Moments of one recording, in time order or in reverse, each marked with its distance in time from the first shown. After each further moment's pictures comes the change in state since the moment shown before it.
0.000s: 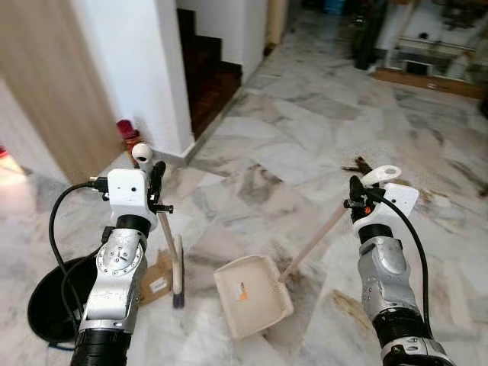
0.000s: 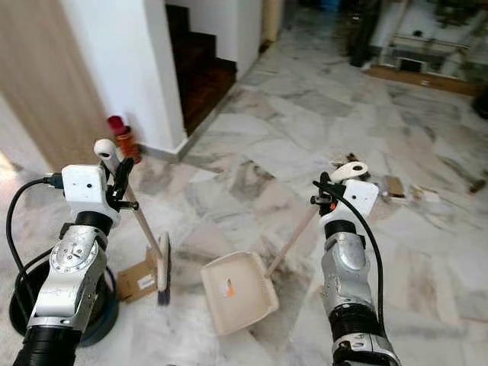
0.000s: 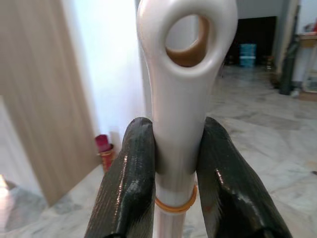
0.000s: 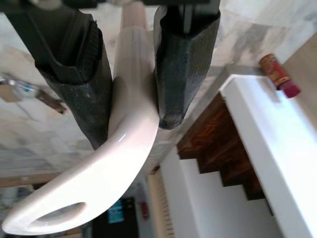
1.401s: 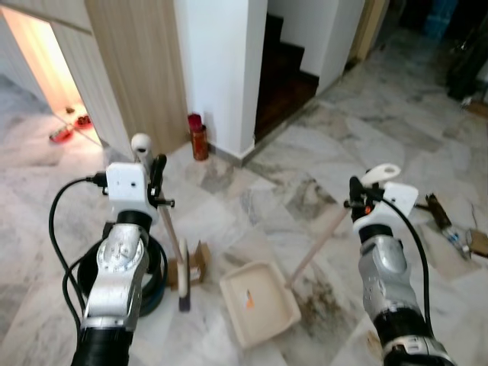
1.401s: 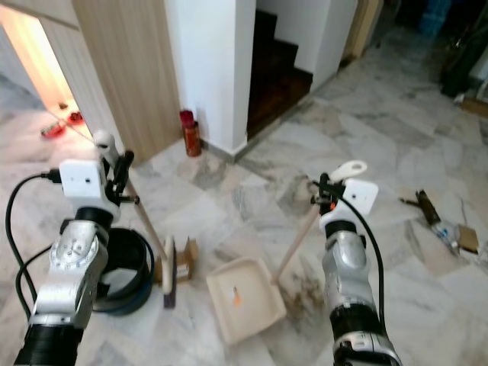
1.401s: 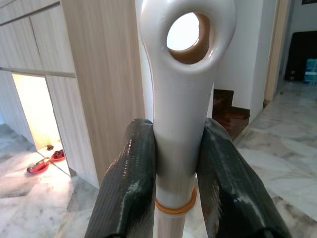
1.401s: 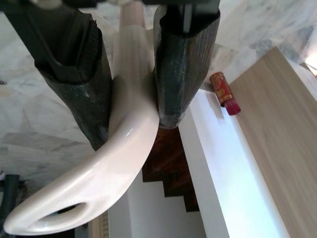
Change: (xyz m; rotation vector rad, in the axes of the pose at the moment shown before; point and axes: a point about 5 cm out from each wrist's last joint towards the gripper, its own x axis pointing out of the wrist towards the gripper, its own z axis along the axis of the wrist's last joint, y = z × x) left arm 0.003 -0.002 0.011 -0.009 -0.042 0.000; right arm 0.001 -0.003 0.001 0.006 0.010 -0.011
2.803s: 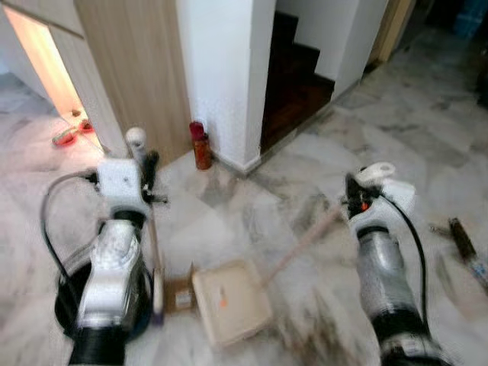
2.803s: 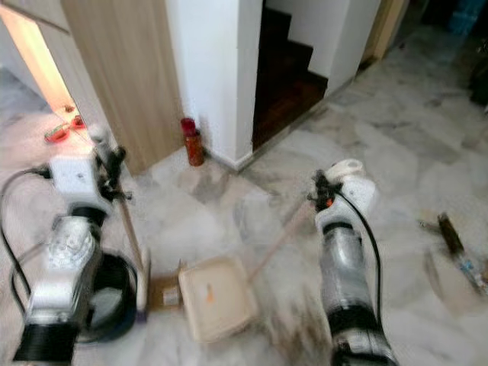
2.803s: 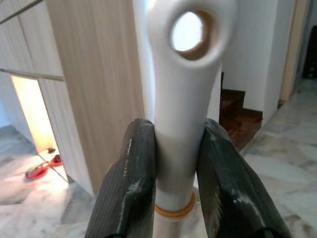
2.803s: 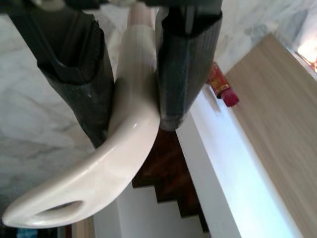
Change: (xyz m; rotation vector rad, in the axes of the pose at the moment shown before) left arm 0.002 -0.001 0.001 -0.008 0.003 -0.017; right arm 0.001 0.000 0.000 0.046 0.006 -0.003
